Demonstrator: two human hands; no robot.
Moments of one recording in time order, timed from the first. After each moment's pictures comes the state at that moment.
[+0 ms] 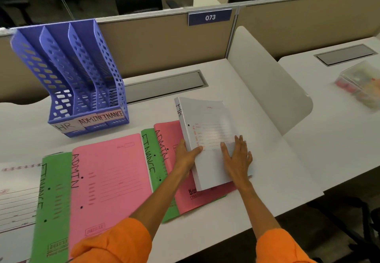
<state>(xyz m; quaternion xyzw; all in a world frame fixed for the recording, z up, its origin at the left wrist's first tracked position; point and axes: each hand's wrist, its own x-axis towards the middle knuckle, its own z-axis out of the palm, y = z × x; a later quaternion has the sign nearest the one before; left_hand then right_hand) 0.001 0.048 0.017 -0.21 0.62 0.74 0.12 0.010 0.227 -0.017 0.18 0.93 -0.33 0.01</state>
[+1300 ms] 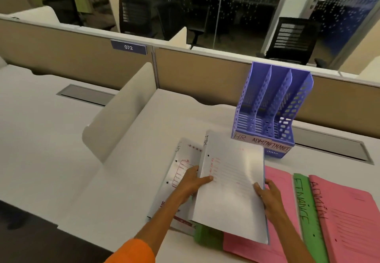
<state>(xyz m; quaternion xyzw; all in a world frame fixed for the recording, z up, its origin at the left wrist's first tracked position) 0.196 -0.443 0.048 -0.26 0.64 0.72 0.05 0.057 -0.185 -0.006 0.10 0.75 -0.62 0.21</state>
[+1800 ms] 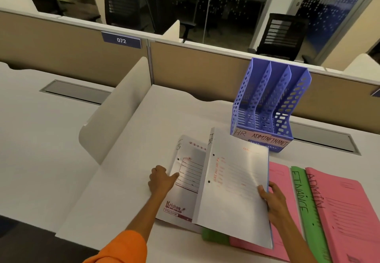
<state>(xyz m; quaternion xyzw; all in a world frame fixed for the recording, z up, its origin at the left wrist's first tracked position) 0.233 -0.529 0.006 -0.48 0.80 0.37 0.03 0.095 -0.184 0.005 0.17 0.71 -0.66 0.20</state>
